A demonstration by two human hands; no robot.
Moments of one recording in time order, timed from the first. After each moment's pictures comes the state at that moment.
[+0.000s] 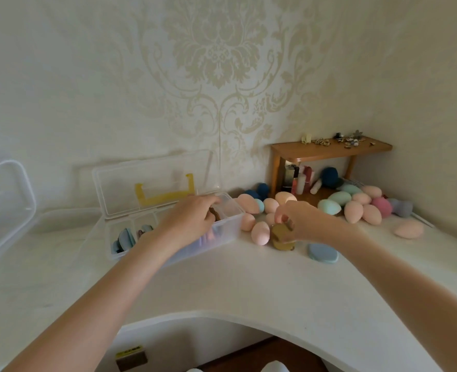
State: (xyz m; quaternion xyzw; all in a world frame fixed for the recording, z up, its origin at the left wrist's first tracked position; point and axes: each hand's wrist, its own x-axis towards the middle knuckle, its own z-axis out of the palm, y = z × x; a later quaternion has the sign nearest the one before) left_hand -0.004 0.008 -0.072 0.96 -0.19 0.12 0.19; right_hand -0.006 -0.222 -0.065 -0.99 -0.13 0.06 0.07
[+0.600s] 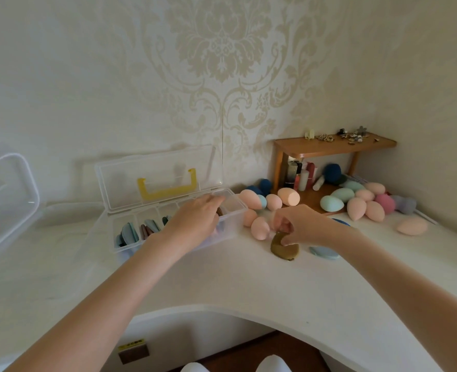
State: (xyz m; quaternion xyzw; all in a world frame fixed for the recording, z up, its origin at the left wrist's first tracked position) left_hand -0.018 0.001 -0.076 0.97 -0.18 0.09 0.10; right_hand -0.014 -0.218 -0.075 -0.98 -0.16 0.08 0.12
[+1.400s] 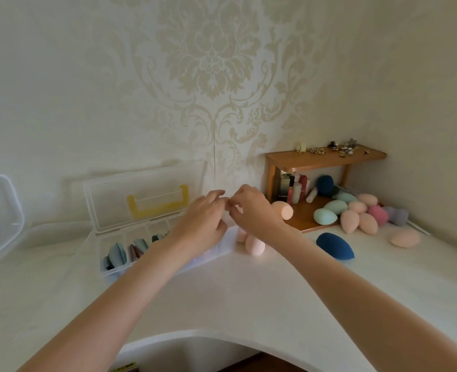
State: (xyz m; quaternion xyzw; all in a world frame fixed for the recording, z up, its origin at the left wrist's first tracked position) left_hand -0.006 -0.017 -0.058 0.96 -0.22 0.12 0.15; right_hand 0.013 -0.147 -0.055 -0.96 -0.17 -0.14 0.17
